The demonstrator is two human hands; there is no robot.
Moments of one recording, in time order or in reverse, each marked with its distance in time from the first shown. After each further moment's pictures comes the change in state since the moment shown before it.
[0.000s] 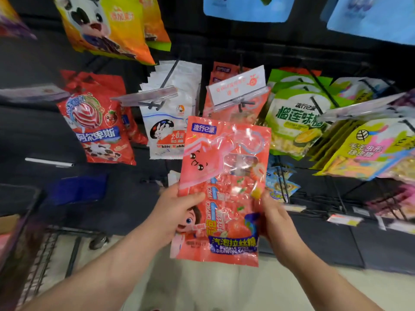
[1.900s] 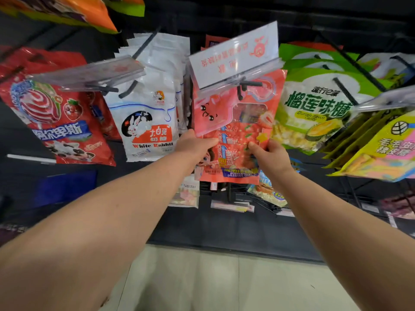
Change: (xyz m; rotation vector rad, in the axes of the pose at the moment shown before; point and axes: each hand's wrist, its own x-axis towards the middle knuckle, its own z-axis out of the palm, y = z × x) left_hand 0.173 0.036 0.054 0.380 0.201 0.058; right_hand 0.174 -0.038 -0.014 -0.336 0.265 -0.174
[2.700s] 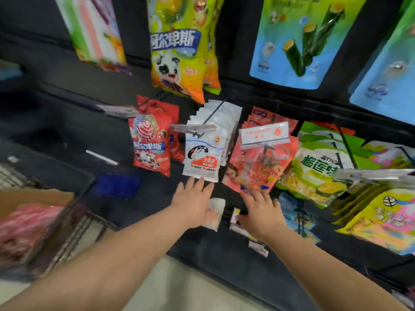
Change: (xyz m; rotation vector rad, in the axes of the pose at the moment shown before) left_hand -0.144 -0.013 -0.078 1.315 -0.061 0.222; right_hand -0.114 -0.047 -0.004 -1.248 -0.426 -0.546
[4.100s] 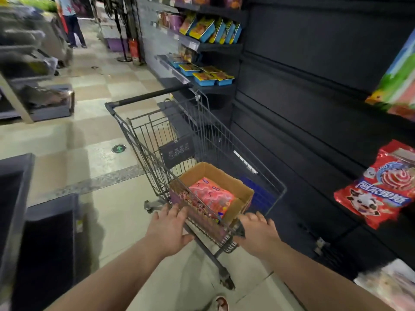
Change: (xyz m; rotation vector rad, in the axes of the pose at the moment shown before) left_hand -0.443 -0.447 0.146 -0.217 -0.024 -0.770; right_hand -0.063 -0.579 0.083 -0.122 -0.208 -0.612
